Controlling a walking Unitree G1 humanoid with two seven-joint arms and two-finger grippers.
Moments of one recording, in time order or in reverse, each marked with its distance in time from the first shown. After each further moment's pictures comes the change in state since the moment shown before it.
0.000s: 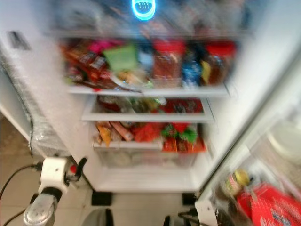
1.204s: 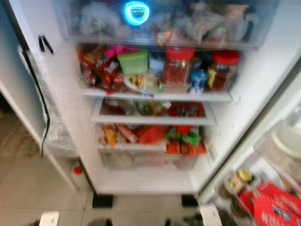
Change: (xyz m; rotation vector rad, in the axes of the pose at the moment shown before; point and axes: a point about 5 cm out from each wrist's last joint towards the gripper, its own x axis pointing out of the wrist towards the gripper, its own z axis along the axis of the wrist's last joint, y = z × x) left arm -0.056 0.012 -0.148 -0.110 0.791 0.109; right arm -0.002 -0.004 -0.007 0.015 0.037 -0.021
